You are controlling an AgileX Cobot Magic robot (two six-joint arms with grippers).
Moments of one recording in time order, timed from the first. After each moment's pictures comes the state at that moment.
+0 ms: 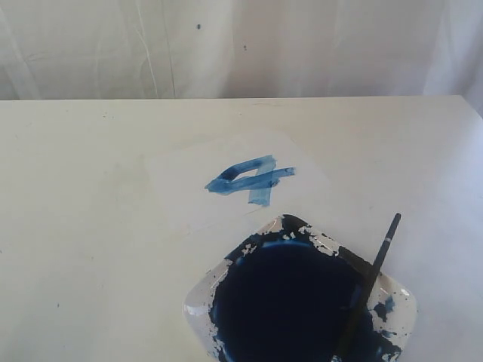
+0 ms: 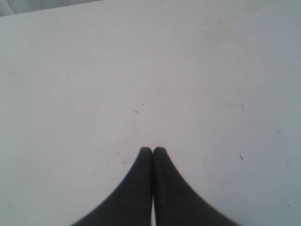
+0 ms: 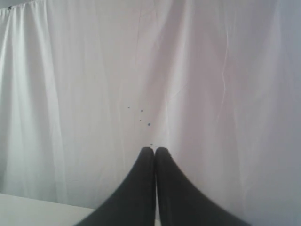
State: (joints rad) left arm 0.02 0.01 0.02 -0.11 0.42 0.23; right arm 0.02 0.05 -0.46 -1.74 -0.48 1.94
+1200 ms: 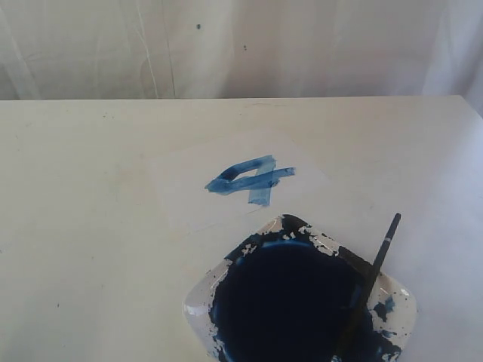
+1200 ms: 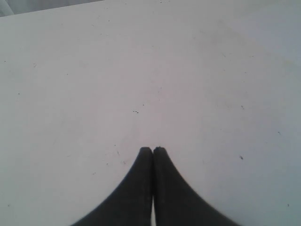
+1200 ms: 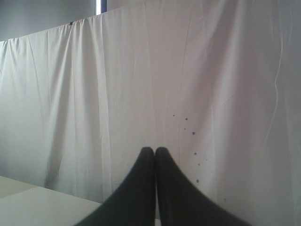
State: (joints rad) left arm 0.02 0.01 0.02 -0.11 0.42 0.23; right arm 0.19 0.00 -0.46 -1.74 -0.48 1.94
